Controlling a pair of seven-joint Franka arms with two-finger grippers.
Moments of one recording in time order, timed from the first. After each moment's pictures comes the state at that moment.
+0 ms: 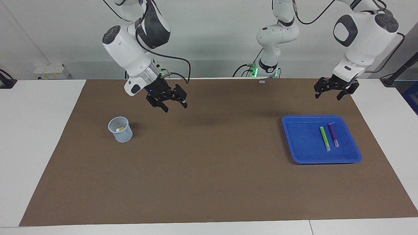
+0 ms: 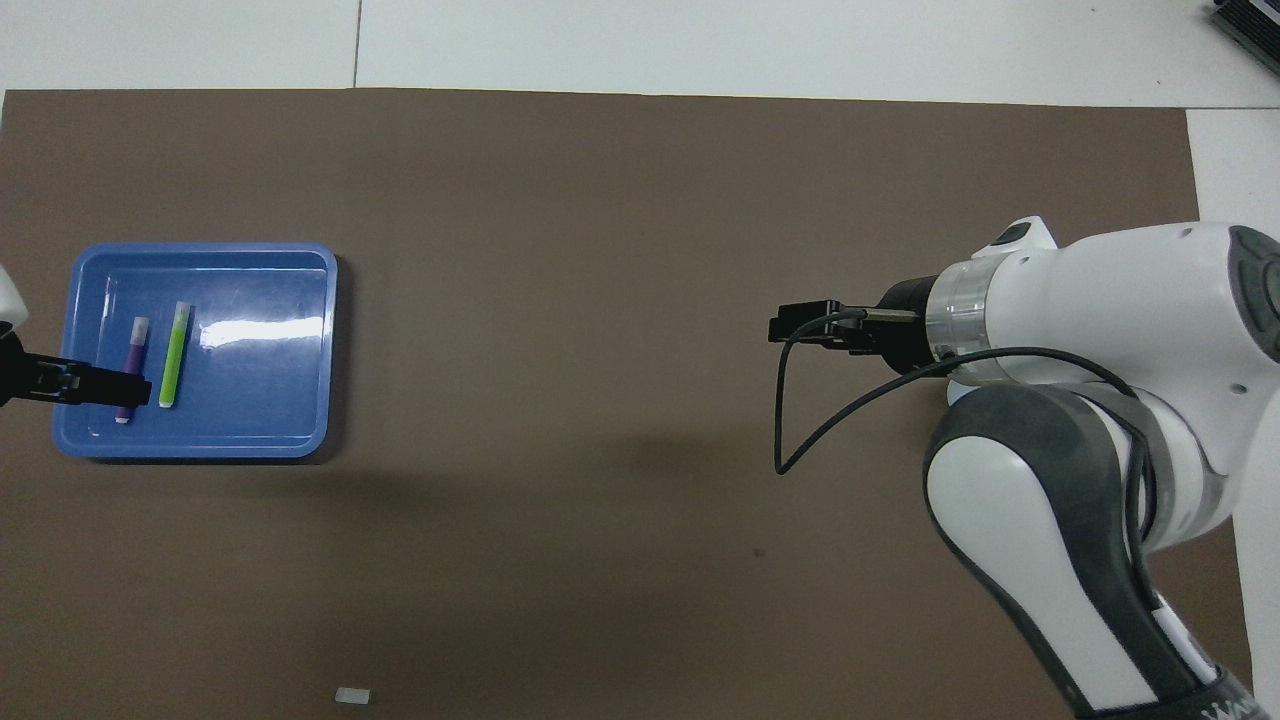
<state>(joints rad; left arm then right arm) 0.17 -0.12 -0.07 -1.97 -0.02 1.85 0.28 0.27 -0.01 0.02 -1.95 0.51 2.18 0.26</state>
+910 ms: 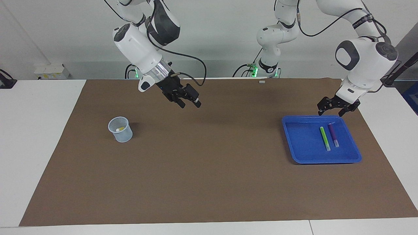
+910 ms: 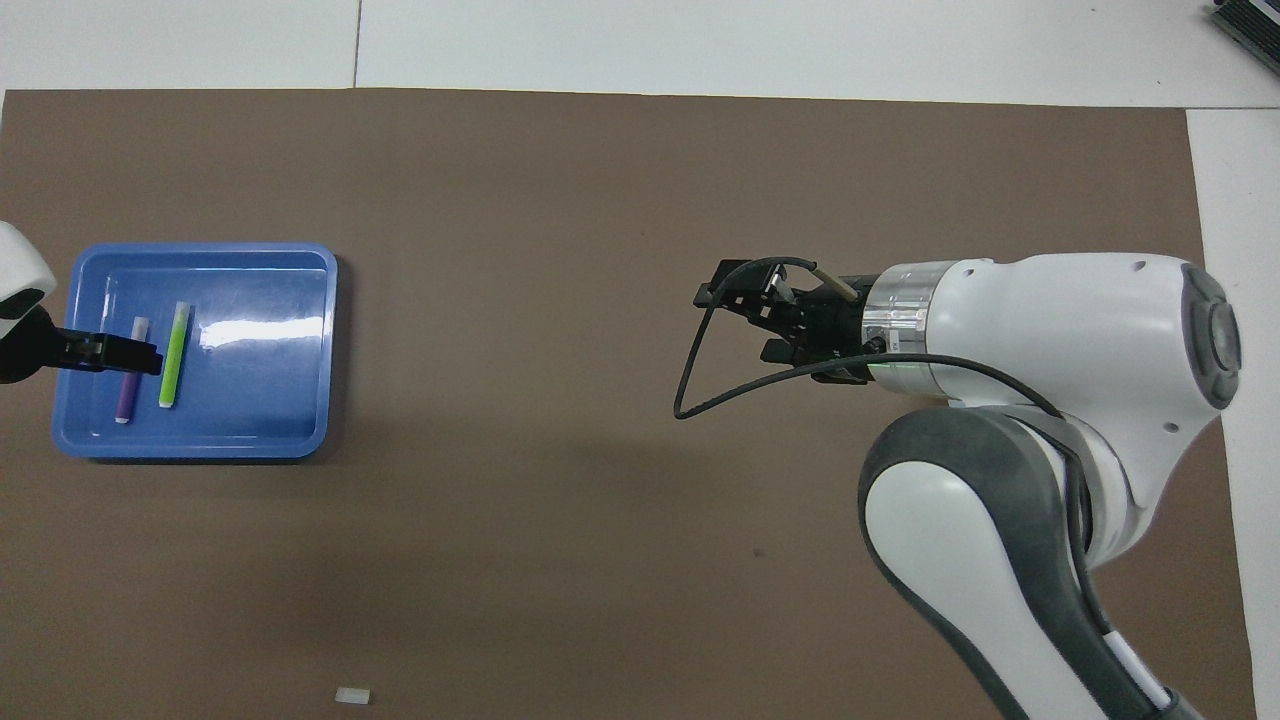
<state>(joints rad) 0.21 0.04 -0.07 -1.97 -0.02 2.02 0.28 0.35 0.00 0.02 -1.95 0.66 2.28 0.58</state>
